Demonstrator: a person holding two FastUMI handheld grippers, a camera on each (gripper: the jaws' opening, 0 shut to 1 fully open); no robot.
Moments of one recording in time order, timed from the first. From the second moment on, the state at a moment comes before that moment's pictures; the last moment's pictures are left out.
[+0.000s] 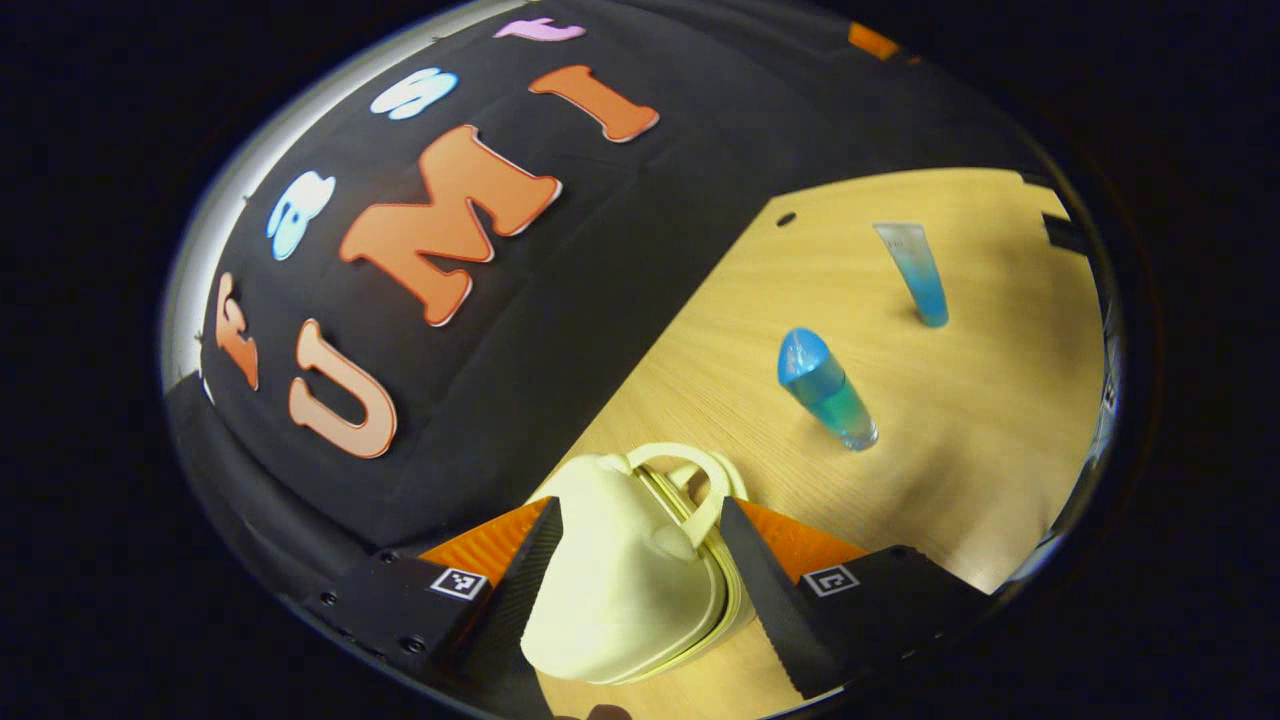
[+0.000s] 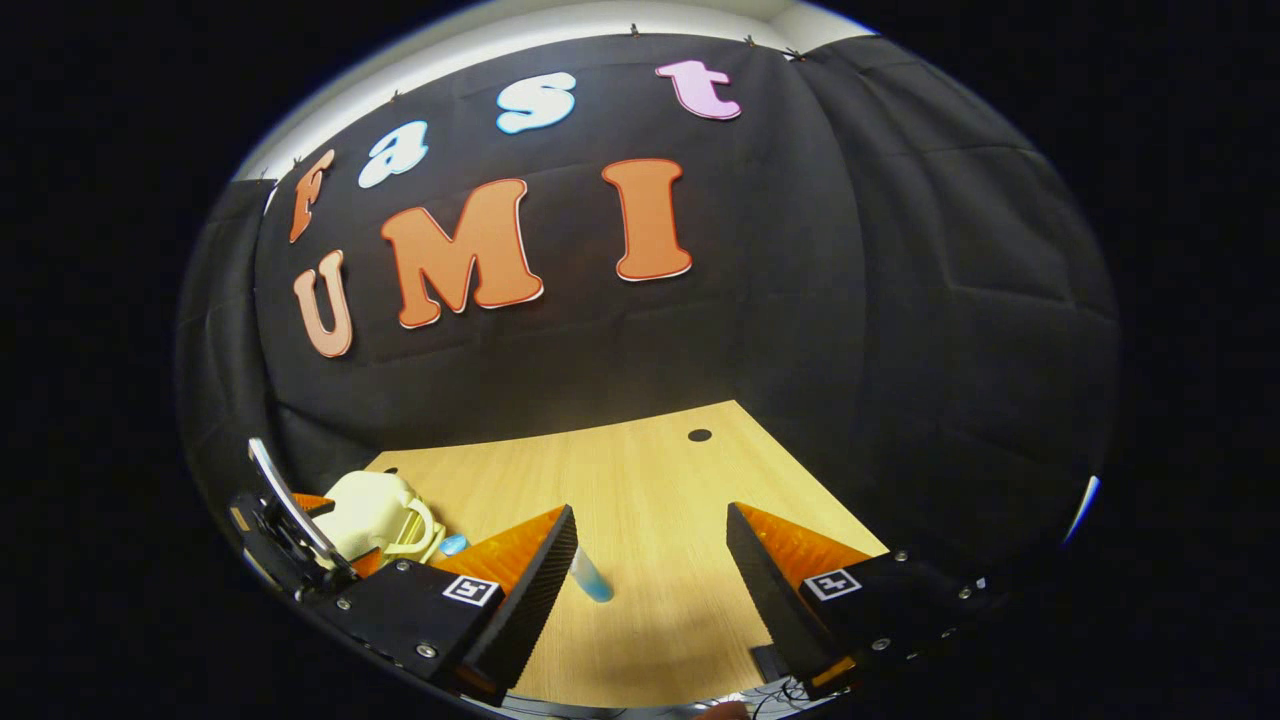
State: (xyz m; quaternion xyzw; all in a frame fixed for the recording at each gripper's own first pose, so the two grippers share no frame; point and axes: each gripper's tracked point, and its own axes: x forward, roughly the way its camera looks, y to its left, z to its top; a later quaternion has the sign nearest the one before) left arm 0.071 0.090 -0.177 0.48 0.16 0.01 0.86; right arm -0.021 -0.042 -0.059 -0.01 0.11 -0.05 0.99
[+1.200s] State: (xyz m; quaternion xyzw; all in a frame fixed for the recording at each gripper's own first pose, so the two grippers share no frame) left arm 0.150 0.102 -0.259 0.58 0.31 -0.03 0.75; right arm -0.002 -0.074 -0.079 0.03 0.15 -0.09 0.98
